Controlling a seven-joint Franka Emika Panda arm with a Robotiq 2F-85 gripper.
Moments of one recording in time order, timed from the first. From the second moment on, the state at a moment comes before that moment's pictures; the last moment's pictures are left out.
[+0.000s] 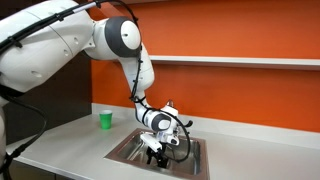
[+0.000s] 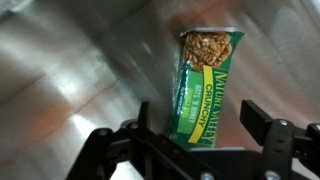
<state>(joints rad) -0.27 0.79 -0.09 -1.91 0.28 2.44 -0.03</state>
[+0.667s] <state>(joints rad) -0.27 0.81 -0.09 -1.88 0.28 2.39 -0.03</state>
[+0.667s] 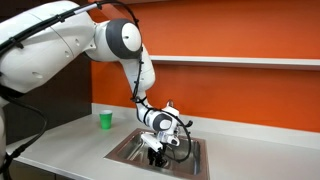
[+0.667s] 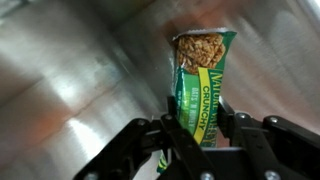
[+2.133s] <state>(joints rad) -0.25 0.70 -0.12 -1.90 0.25 2.38 -0.03</state>
